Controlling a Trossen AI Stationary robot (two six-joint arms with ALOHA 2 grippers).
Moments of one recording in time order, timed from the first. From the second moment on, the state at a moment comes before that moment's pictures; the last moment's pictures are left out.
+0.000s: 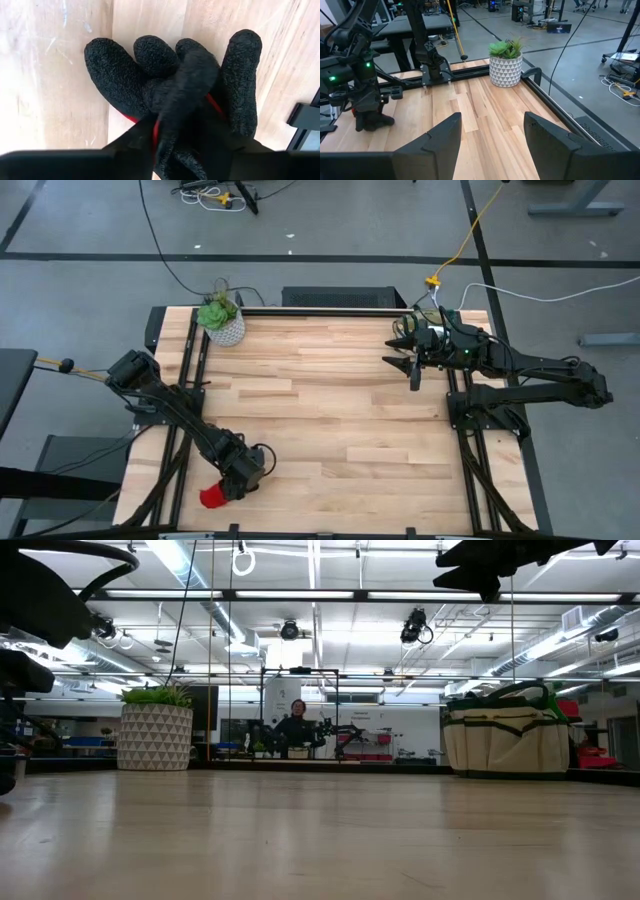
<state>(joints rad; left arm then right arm) -0.68 1.62 0.92 -0.68 0.16 -0.82 -0.19 0.76 0.73 -0.19 0.01 0.06</state>
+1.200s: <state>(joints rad) -0.64 1.60 0.92 -0.66 0.24 -0.79 -0.19 0.76 0.73 -0.19 0.01 0.06</state>
